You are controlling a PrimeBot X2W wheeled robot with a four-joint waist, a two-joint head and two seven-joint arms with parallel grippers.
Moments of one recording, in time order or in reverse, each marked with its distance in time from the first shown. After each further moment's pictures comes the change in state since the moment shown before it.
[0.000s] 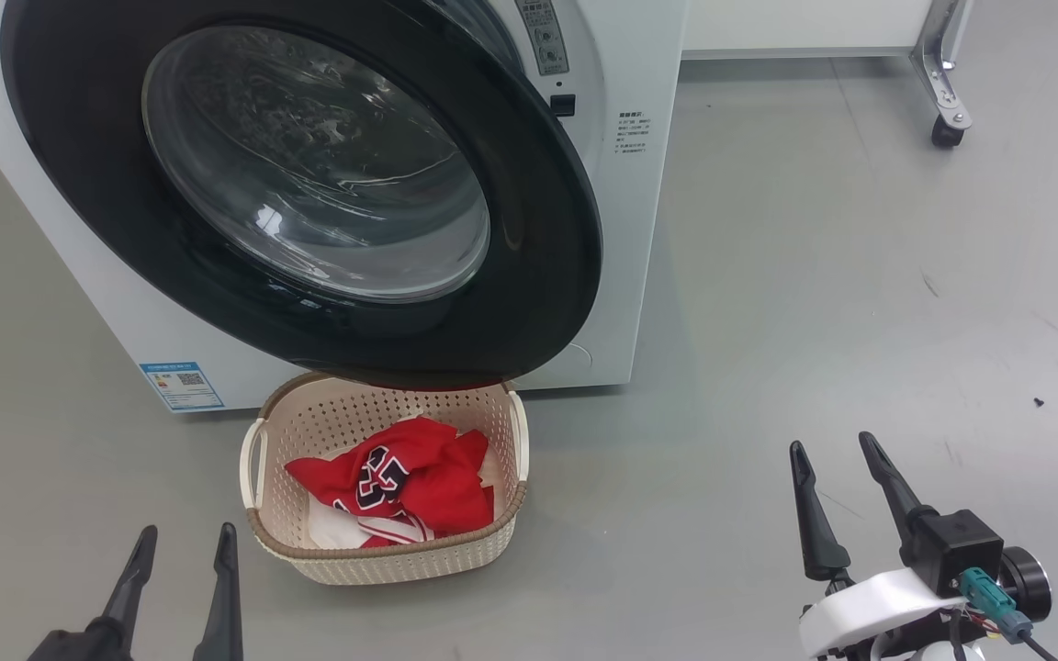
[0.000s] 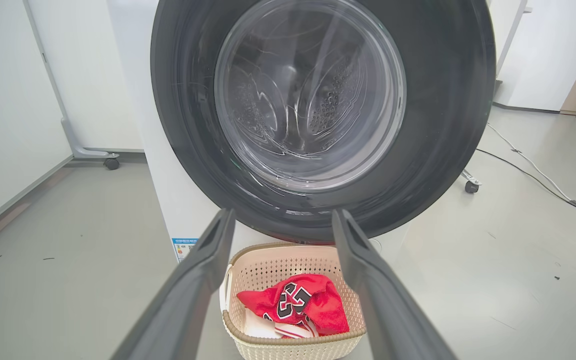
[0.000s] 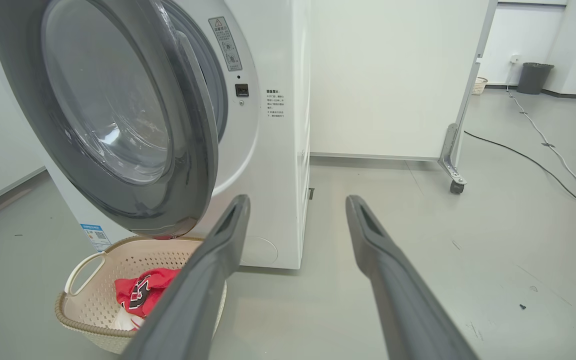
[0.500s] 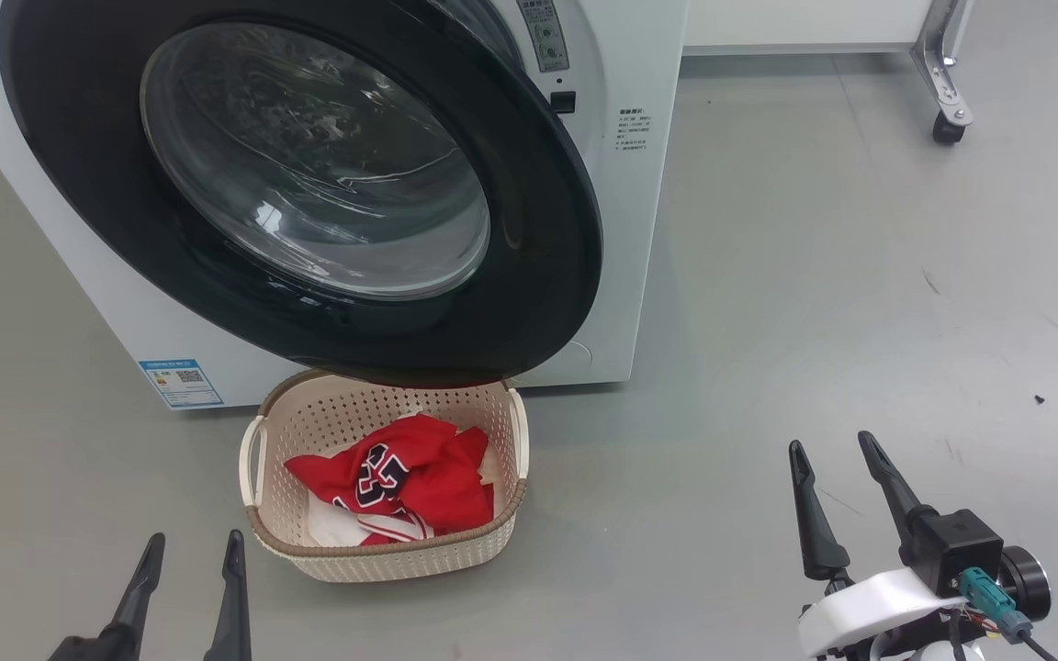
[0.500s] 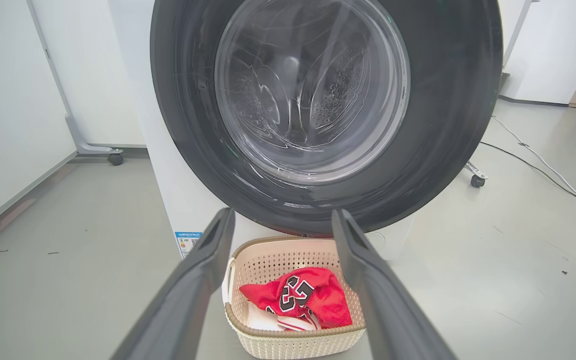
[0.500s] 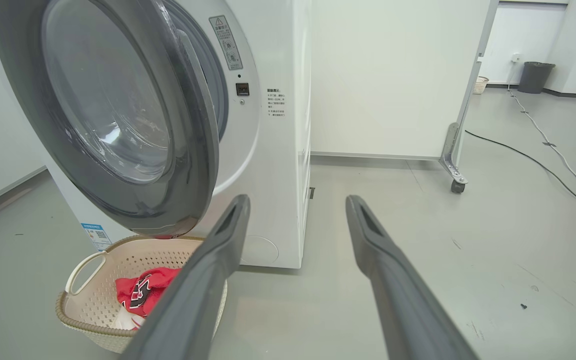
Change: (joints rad) left arm 0.000 -0.015 -0.015 0.027 0.024 0.023 -0.017; right arm 0.000 0.000 0.002 -0.003 0.000 0.000 0.000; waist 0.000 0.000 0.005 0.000
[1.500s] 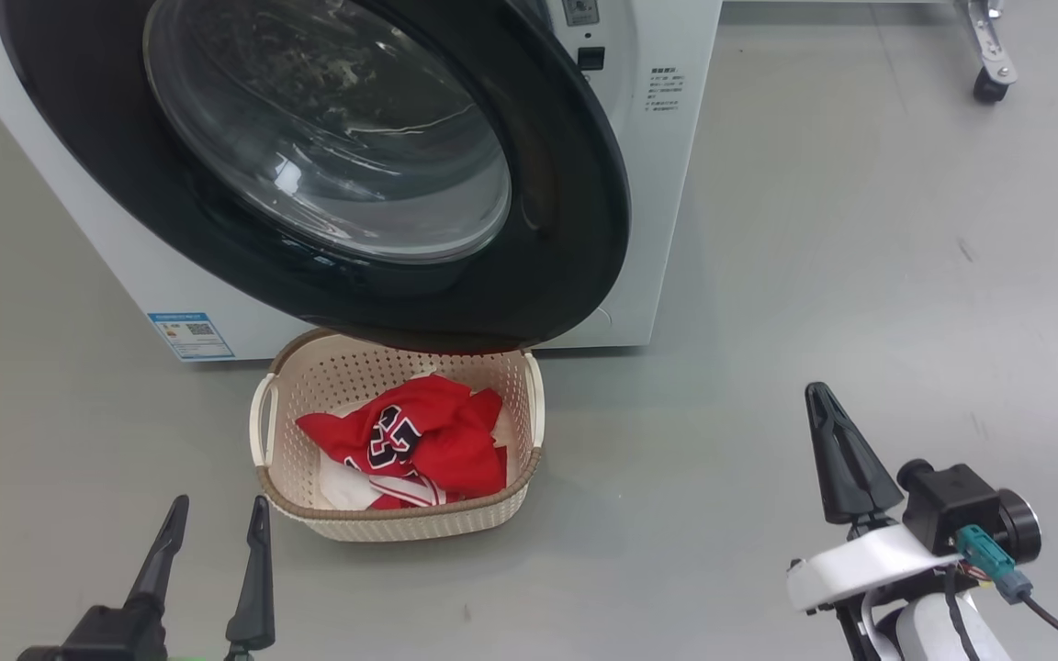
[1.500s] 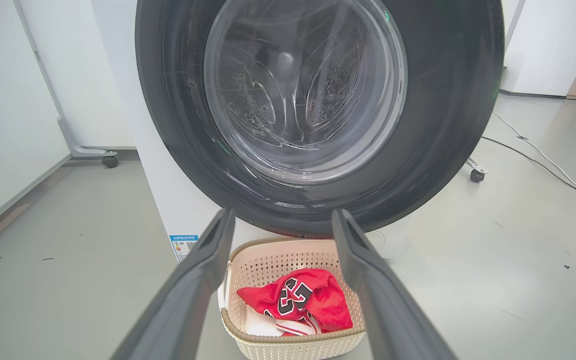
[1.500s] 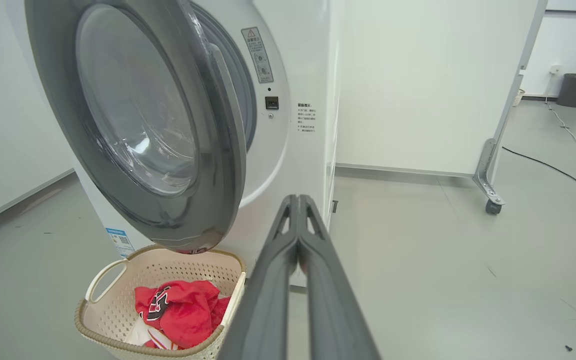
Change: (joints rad) left arm -0.053 -0.009 -0.034 -0.001 0.033 0.006 -0.013; right arm -0.066 0.002 0.009 -0.027 -0.010 0.029 0.000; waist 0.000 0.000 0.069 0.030
